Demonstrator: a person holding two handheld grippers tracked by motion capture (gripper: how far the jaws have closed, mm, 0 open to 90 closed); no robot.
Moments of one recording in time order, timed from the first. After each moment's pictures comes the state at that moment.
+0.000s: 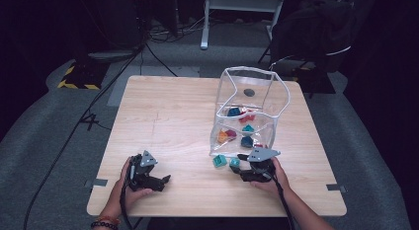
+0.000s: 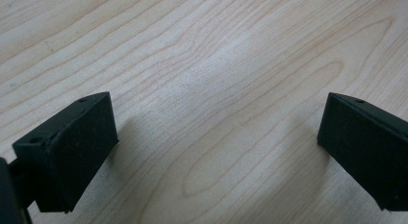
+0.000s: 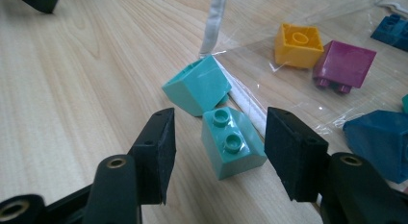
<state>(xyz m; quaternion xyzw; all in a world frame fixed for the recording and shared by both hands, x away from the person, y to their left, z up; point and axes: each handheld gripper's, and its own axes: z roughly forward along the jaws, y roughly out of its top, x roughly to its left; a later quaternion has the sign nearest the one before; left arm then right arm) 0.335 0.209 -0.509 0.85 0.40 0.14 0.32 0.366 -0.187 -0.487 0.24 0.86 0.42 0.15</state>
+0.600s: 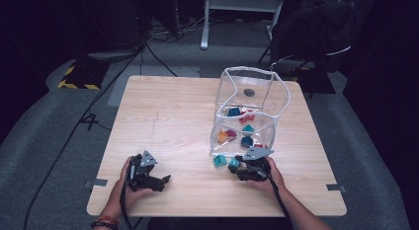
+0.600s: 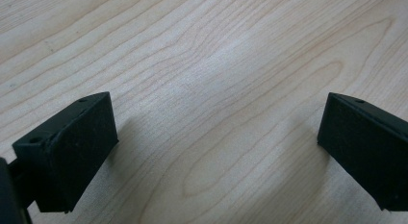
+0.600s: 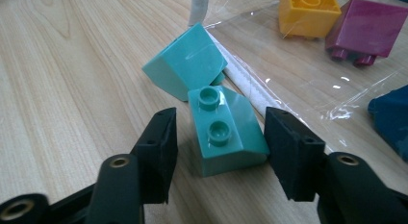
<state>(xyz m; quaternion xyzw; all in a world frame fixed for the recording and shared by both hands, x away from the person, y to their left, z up) 0.335 0.209 -0.509 0.85 0.40 0.14 0.32 0.376 -0.180 -0.506 0.26 0.87 0.40 0.13</state>
